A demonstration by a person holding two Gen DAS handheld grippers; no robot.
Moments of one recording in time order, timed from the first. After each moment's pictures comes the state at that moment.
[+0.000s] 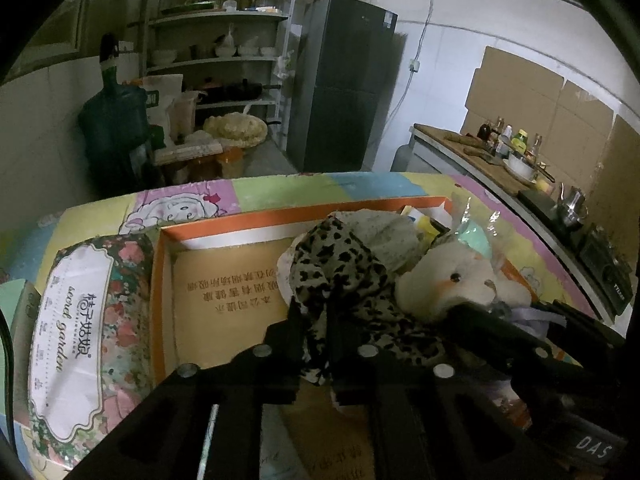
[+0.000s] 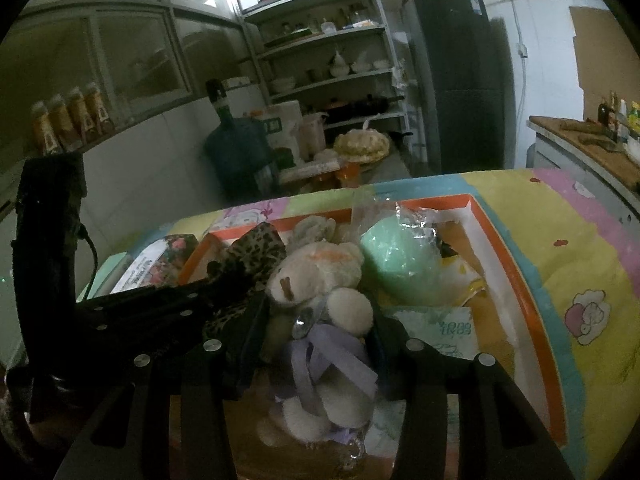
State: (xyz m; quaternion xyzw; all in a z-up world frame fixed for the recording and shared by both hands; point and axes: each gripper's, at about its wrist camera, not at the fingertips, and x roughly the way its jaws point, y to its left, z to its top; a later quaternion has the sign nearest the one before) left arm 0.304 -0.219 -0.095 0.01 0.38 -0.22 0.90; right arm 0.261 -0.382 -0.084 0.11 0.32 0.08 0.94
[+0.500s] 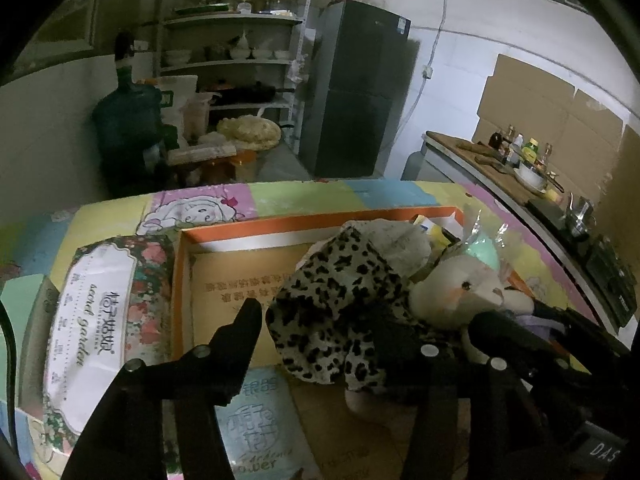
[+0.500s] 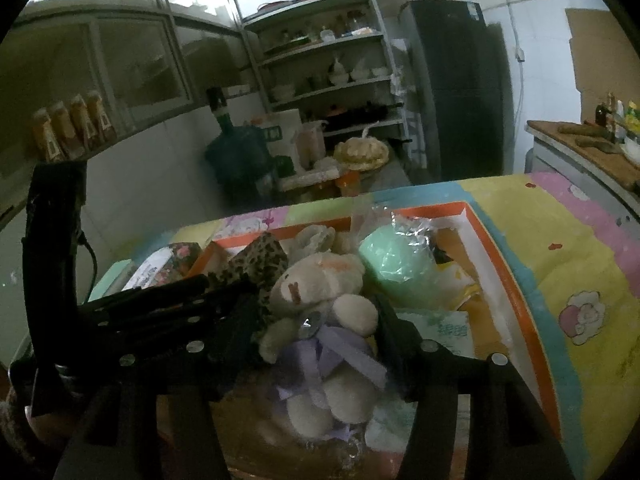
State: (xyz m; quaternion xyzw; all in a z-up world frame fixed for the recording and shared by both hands) left arm 0.302 -0.211 -0.088 0.00 0.37 -0.19 0.91; right arm 0.253 -0.381 -0.080 0.11 0.30 0.08 0.94
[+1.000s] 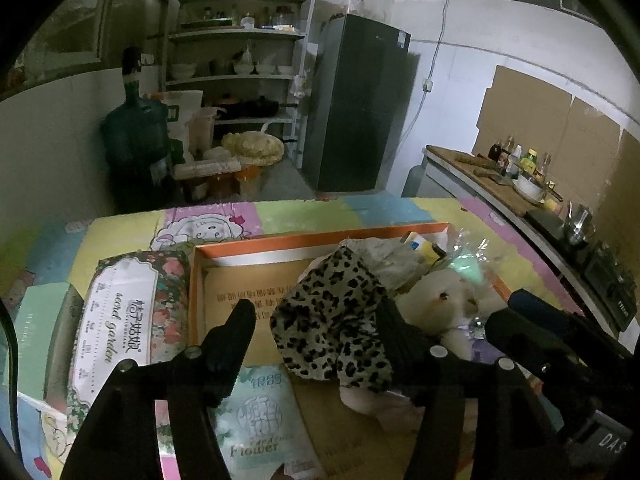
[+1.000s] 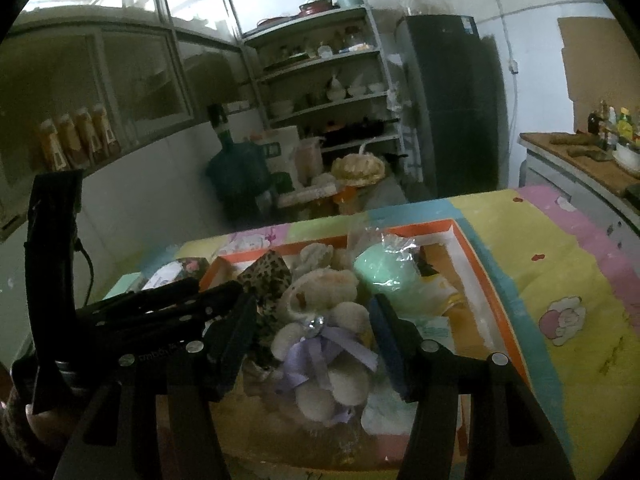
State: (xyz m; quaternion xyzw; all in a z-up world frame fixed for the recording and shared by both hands) left arm 0.286 -0.204 -0.068 0.00 0.34 -0.19 0.92; right arm 0.232 -0.384 -0.064 0.11 0.28 0.07 0.95
